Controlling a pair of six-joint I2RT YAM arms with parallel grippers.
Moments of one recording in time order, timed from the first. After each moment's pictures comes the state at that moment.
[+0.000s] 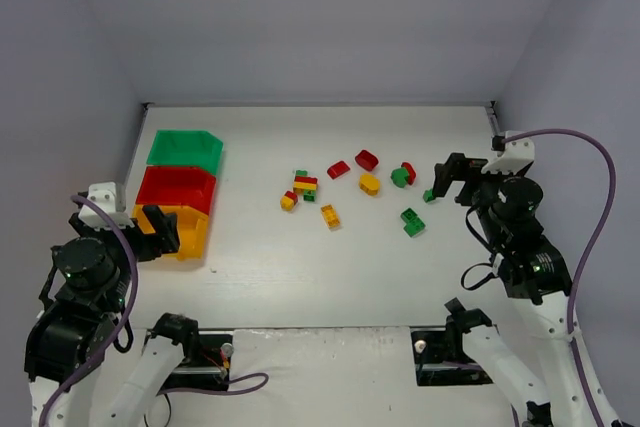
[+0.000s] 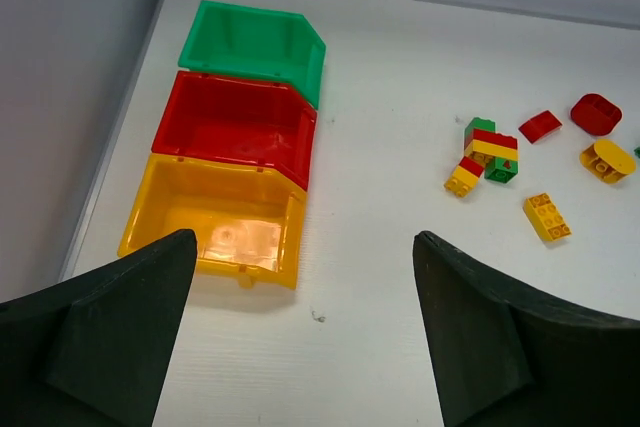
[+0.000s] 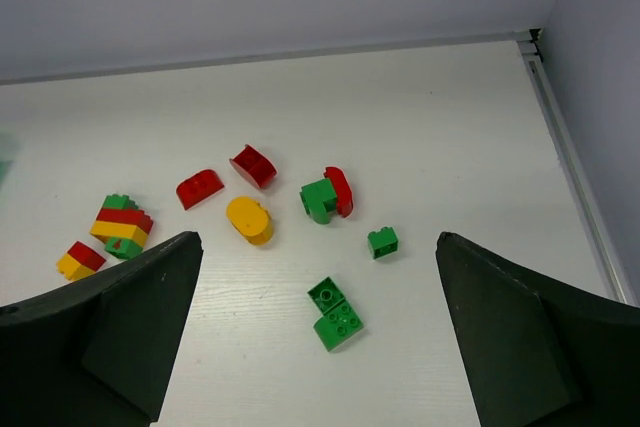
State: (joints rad) left arm -0.23 0.45 1.13 -0.94 -0.26 -0.17; right arm 0.24 0.69 0.97 -0.47 0.19 0.16
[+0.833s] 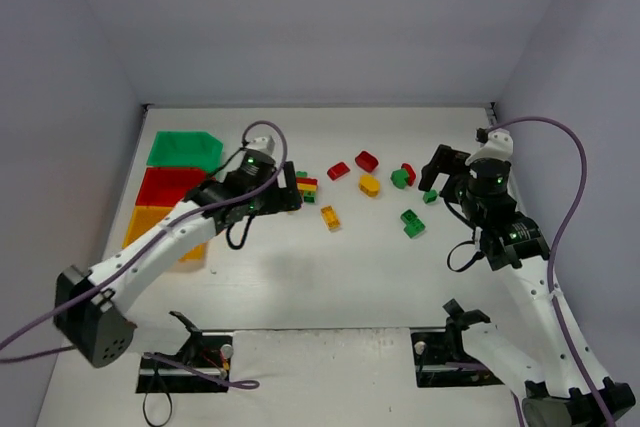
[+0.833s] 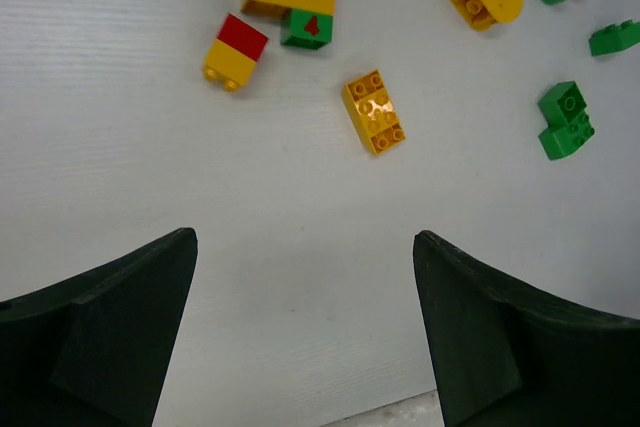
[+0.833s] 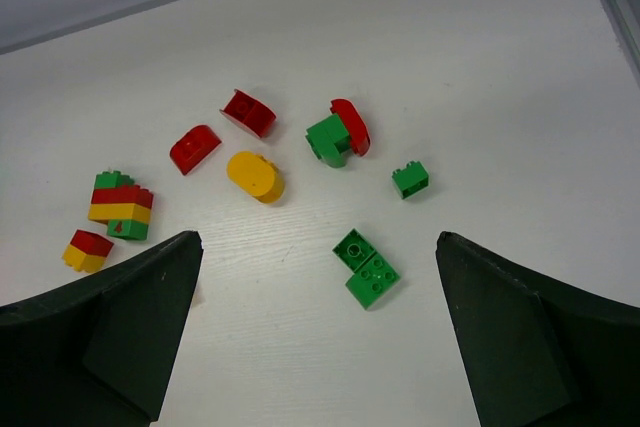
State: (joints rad) left arm -0.63 1.26 1.14 -0.63 -0.13 -0.63; right arm 0.25 0.85 0.96 -0.50 0.23 0.36
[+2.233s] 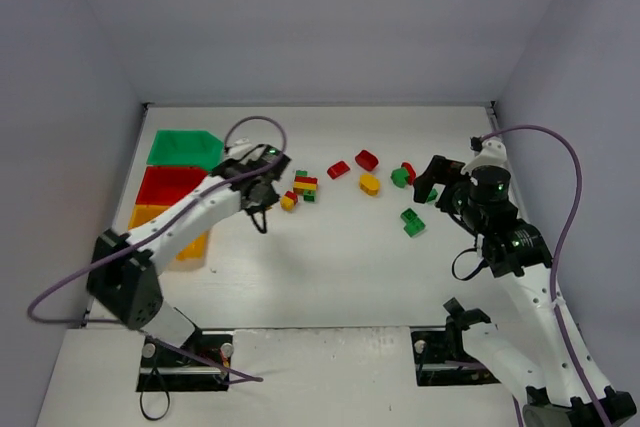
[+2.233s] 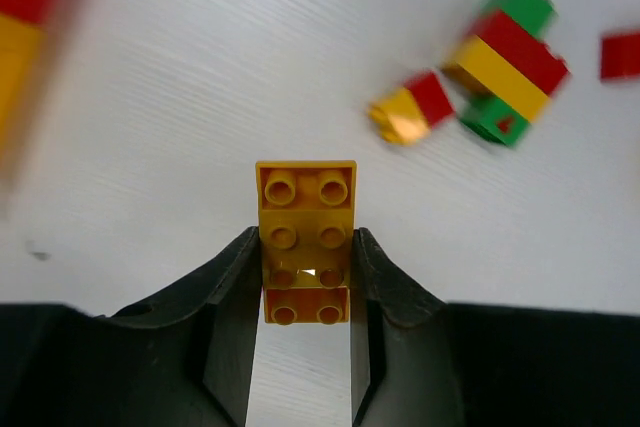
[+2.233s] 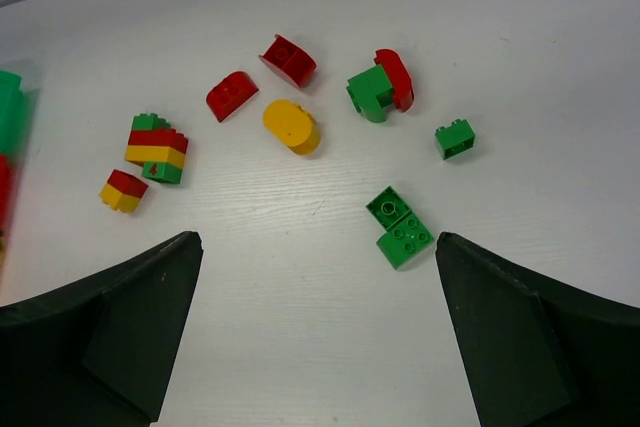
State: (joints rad) left arm -0.67 1.59 1.34 -0.89 -0.47 -1.03; right arm 0.25 0.80 0.92 -0.56 0.11 0.39
